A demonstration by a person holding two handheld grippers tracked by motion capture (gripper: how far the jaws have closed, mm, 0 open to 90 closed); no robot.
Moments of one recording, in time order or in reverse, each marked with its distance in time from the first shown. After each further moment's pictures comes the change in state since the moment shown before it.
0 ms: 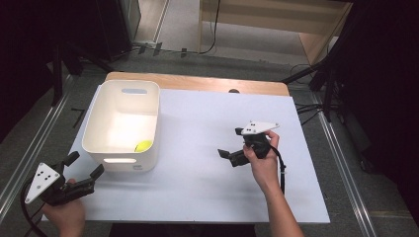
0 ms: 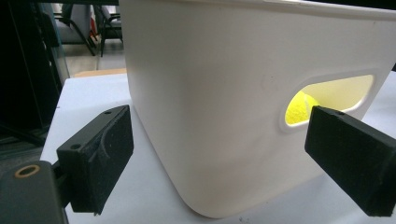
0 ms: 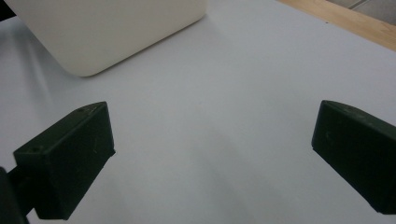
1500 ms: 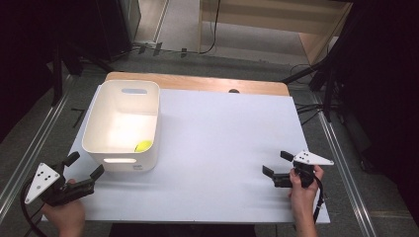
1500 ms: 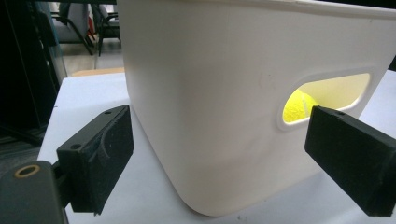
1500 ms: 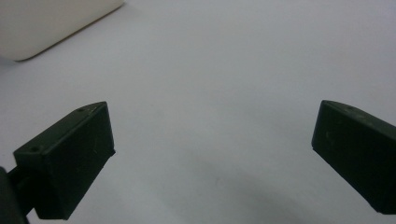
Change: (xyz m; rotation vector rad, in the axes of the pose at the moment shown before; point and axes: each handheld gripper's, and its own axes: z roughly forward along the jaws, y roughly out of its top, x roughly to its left) left arm 0.000 0.000 -0.001 0.002 -0.011 -0.003; right arm -0.037 -0.126 -0.081 -0.134 -0.181 0.221
